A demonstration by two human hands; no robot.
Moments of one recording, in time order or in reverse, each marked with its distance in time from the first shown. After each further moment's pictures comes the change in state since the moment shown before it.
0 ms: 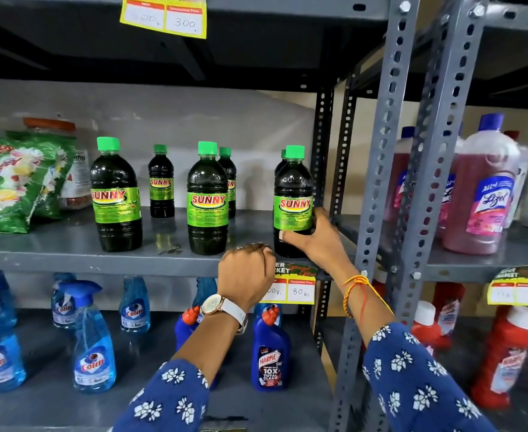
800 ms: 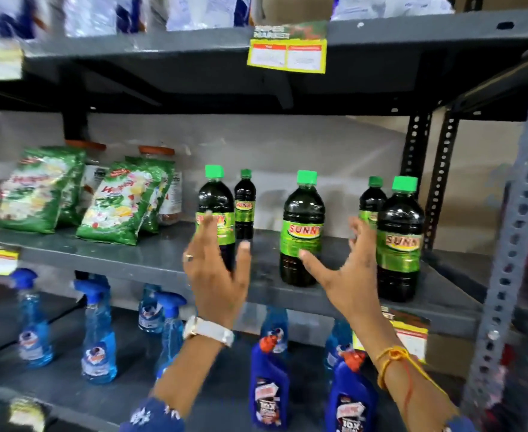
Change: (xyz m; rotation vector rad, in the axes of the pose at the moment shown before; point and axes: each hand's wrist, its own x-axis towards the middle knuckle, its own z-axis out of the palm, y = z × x) left_hand -0.002 -0.127 -0.097 -0.104 0.598 -0.208; right_hand -0.025 -0.067 0.106 0.032 0.195 -0.307
